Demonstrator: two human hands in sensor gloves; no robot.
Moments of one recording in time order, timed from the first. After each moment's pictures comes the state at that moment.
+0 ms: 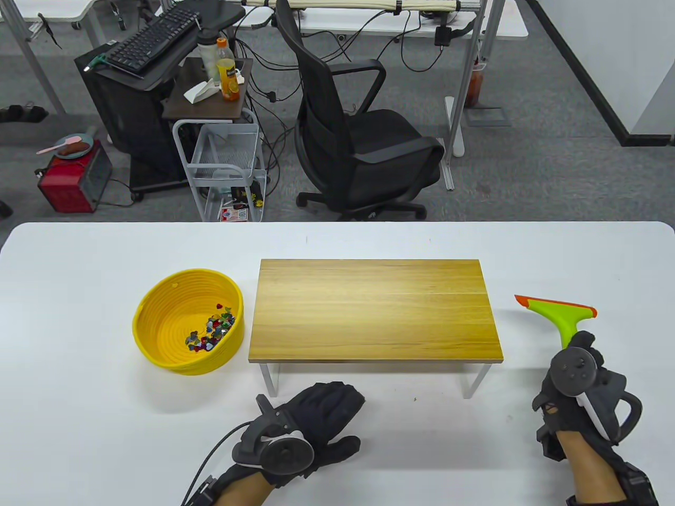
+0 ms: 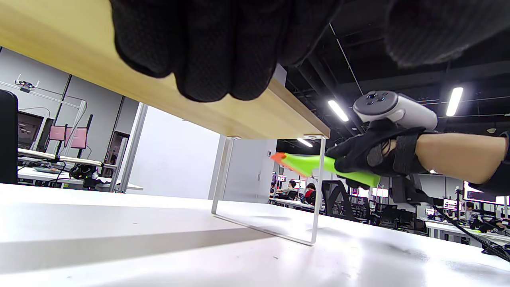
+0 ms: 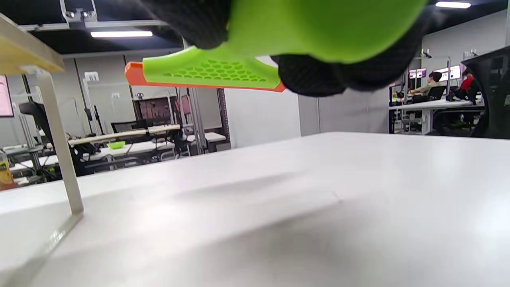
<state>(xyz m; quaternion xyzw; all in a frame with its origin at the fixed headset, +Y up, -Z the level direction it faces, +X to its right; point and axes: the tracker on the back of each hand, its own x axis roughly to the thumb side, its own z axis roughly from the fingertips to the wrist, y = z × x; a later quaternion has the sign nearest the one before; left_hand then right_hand) -0.102 -0.711 -0.247 0.16 -0.44 0.17 0.87 0.340 -0.702 -0.296 -0.20 -0.07 0.97 0.09</state>
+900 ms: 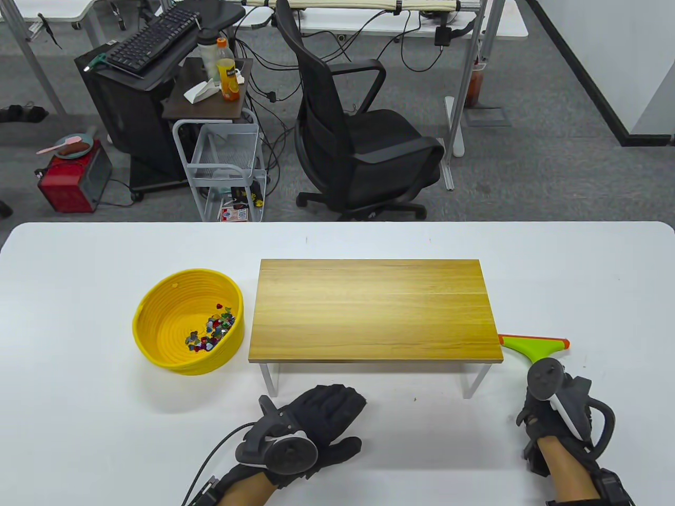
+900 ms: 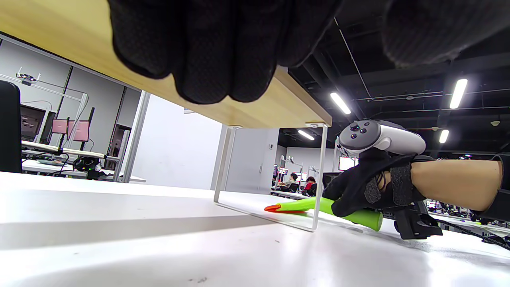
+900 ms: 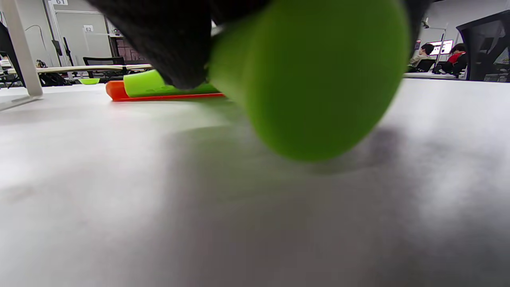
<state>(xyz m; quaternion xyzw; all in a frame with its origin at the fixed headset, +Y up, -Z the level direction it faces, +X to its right) -0.099 -0.716 -0.247 0.15 -0.43 0.17 0.87 0.338 -0.765 -0.305 -0.22 0.02 0.97 0.05</state>
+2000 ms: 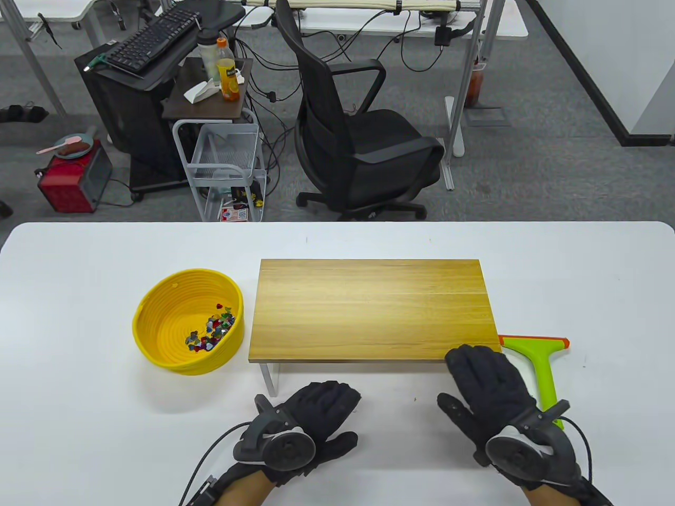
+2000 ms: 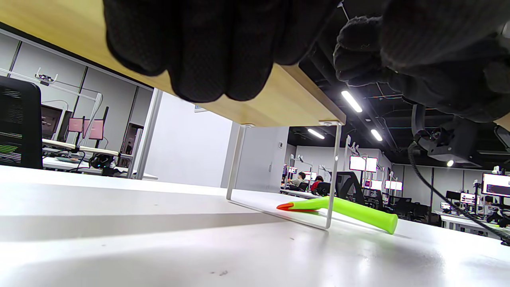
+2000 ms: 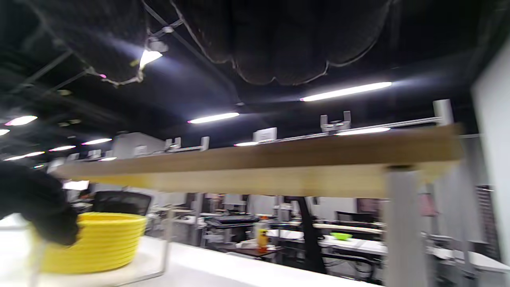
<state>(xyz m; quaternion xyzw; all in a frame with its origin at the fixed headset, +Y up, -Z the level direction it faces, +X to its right) -0.103 -0.718 -0.252 0.14 -0.42 0.16 0.88 0.199 -0.653 -0.223 0.28 -0.26 0.92 0.08</state>
